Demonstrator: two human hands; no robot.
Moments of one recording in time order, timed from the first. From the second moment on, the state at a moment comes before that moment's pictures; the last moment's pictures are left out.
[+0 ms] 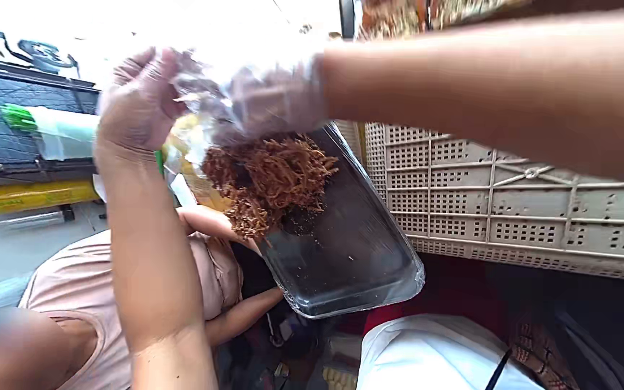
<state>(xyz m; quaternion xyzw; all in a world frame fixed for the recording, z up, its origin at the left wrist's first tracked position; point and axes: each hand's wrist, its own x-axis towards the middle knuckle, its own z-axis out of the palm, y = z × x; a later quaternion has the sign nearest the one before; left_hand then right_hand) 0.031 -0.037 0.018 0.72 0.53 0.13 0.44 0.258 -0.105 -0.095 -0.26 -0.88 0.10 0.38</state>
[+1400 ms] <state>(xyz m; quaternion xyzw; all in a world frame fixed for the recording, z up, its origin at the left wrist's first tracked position) -0.022 -0.072 0.017 0.75 0.49 0.09 0.44 0.168 -0.201 0.010 -0.76 -0.62 0.20 0.07</state>
